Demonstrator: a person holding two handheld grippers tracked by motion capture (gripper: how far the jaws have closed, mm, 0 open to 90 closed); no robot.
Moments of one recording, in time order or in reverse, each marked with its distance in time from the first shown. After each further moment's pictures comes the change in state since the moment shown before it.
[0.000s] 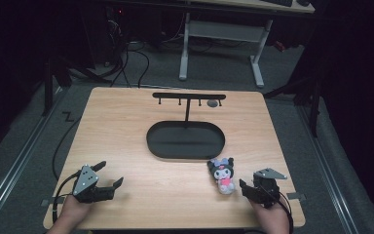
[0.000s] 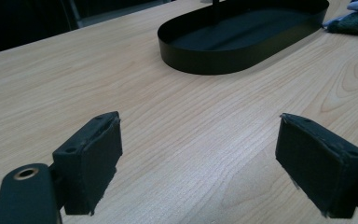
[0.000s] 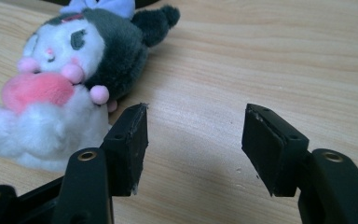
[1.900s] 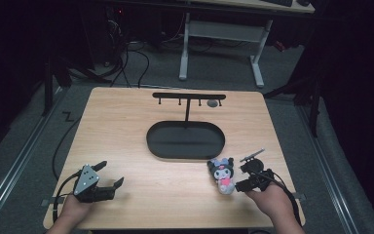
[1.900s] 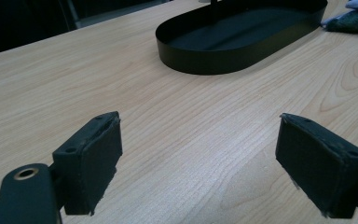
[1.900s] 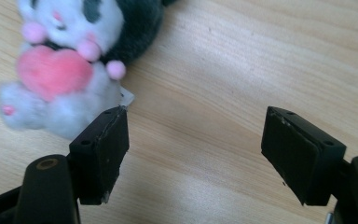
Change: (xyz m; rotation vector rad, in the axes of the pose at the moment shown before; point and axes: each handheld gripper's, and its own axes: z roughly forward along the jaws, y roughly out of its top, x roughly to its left) left arm 0.000 0.001 0.002 0.009 -0.010 0.007; right arm 0.021 0.064 -0.002 0.466 -0.067 -0.141
